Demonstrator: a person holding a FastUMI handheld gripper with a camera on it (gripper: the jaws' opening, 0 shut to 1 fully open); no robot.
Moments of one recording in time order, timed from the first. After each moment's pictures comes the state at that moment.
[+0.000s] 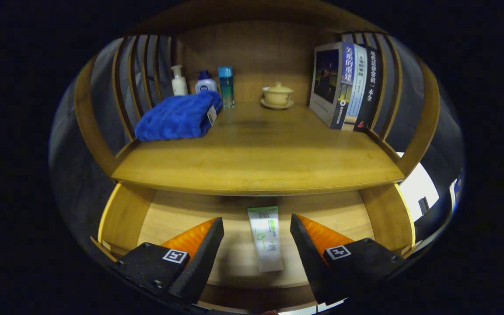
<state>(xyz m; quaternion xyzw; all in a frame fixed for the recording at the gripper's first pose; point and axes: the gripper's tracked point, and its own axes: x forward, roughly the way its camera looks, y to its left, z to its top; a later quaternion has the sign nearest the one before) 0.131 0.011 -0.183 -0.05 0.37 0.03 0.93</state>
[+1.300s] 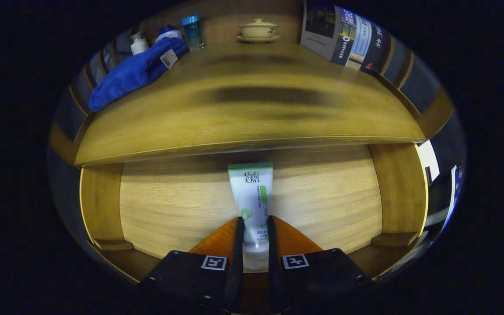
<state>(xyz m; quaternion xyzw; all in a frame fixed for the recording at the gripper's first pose) 0.104 -0.012 -0.226 -0.02 0.54 -0.01 0.84</state>
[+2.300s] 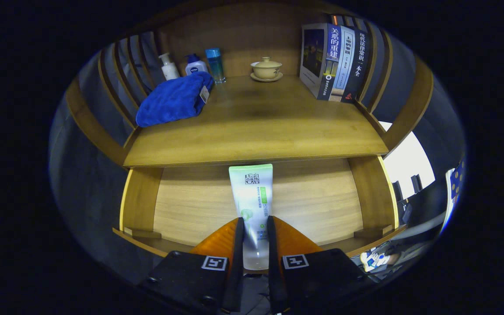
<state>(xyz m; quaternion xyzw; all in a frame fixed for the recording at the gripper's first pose) 0.068 0.001 -0.136 -0.02 0.48 0.03 0.88</state>
